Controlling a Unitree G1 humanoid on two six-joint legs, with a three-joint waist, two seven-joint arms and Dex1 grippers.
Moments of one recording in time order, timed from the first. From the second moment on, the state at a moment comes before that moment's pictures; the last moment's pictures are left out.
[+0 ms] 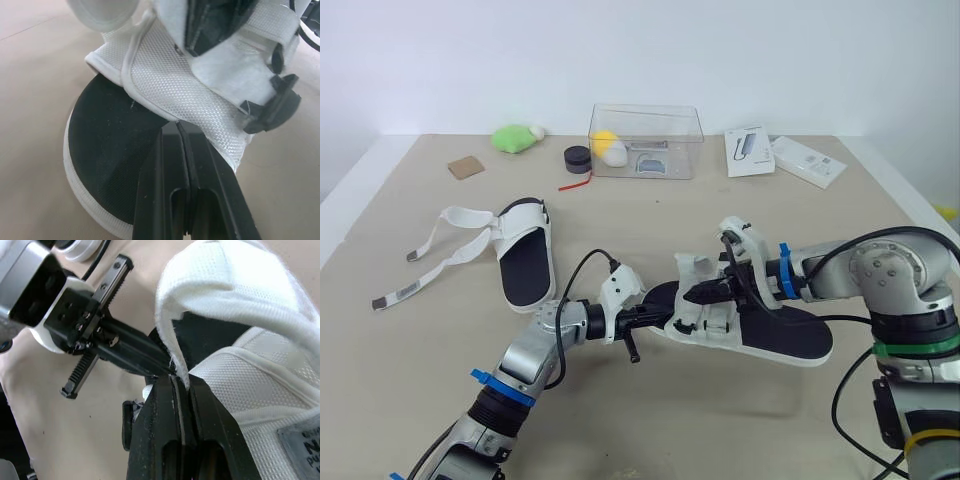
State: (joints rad) left arm -0.38 0.24 -0.33 0.00 -0.25 0.39 -0.87; right arm -0.74 -0.72 0.05 -0.21 0.98 1.60 0.52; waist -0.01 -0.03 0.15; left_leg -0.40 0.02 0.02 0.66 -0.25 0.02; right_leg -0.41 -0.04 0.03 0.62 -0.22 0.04
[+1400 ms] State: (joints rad) left arm -0.39 0.25 -0.34 0.02 -0.25 0.39 -0.88; right arm -0.67 -0.86 0.04 -0.32 1.11 1.55 0.61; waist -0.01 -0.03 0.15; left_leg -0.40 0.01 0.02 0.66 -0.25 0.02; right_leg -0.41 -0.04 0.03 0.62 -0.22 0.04
